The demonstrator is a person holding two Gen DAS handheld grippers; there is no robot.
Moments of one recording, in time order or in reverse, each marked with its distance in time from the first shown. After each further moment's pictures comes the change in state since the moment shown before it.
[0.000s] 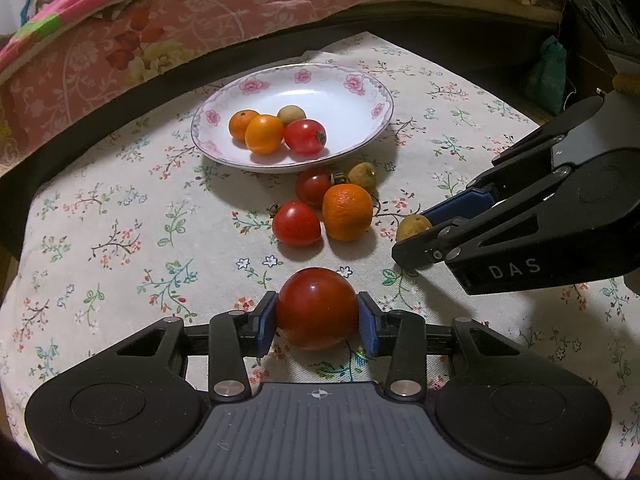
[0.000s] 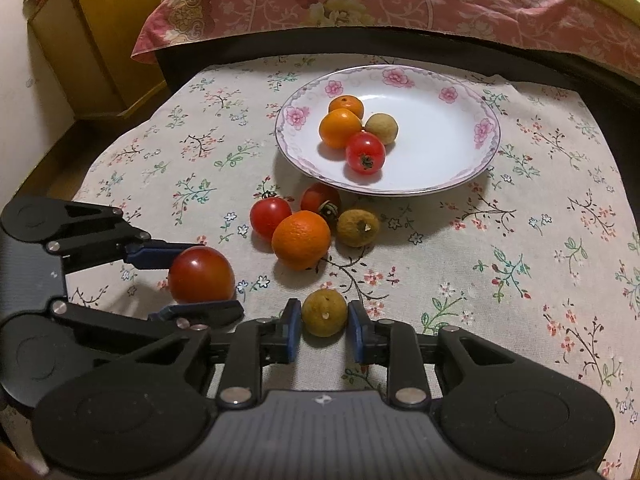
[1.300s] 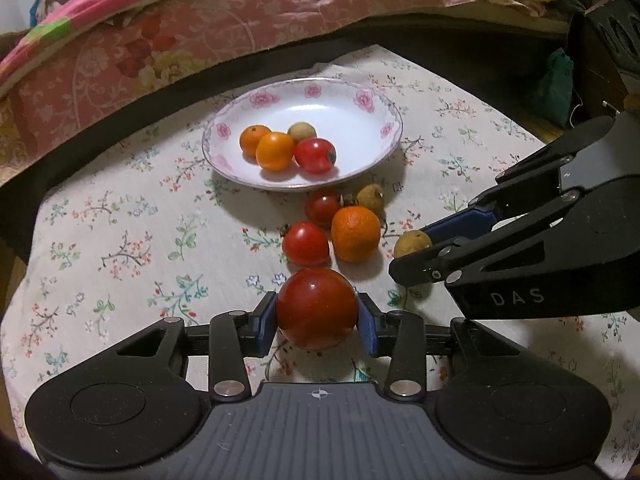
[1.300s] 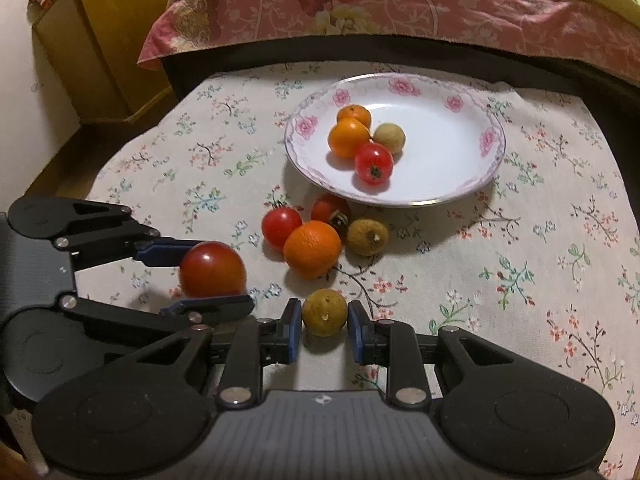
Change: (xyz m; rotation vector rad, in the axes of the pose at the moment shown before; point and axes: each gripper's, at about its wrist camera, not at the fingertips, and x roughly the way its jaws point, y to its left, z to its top) left arm -0.004 0.002 0.008 -0.028 -0.021 0.018; right arm -0.004 0.004 0.003 0.003 -0.020 0.020
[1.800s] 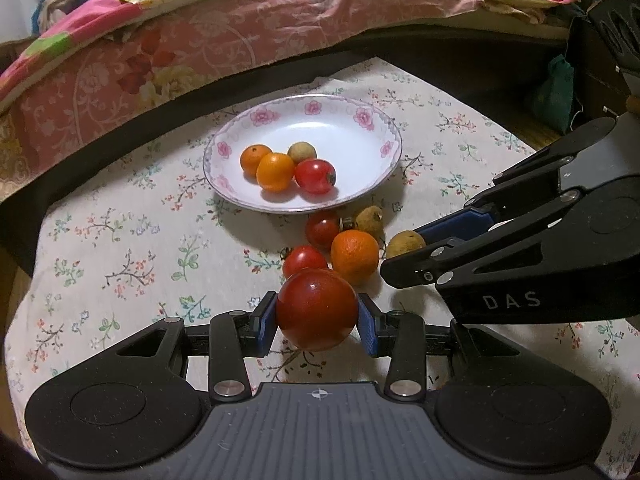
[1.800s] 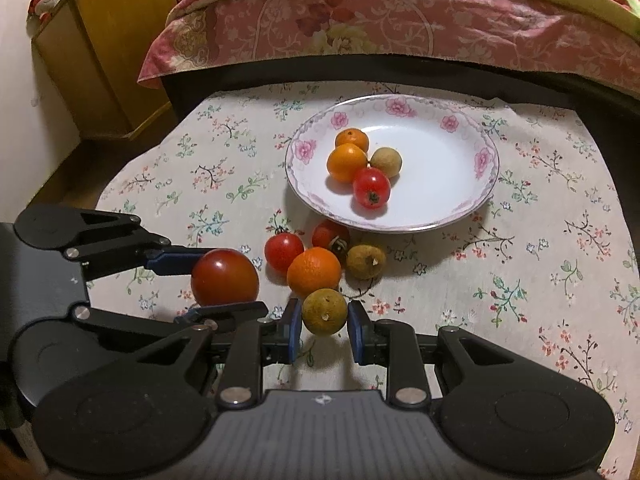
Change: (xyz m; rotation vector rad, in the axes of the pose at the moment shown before) left arm -0.004 -0.001 0.009 0.004 -0.025 0.007; right arm -0.010 0.001 0.007 0.014 -0.038 -0.003
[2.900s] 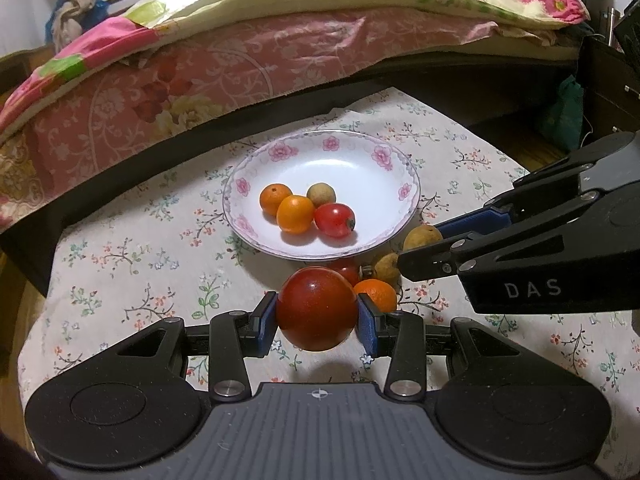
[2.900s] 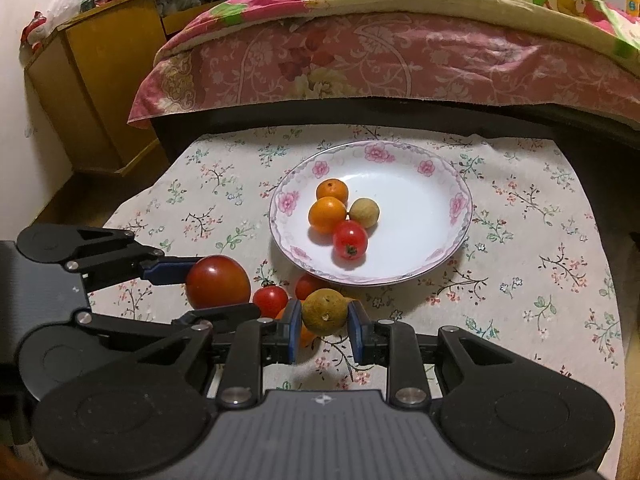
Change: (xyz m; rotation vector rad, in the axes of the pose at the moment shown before) left arm -0.004 0.009 0.020 -0.020 -0.052 0.030; right arm -0.017 -0.005 0.016 0.033 -0.085 -0.031
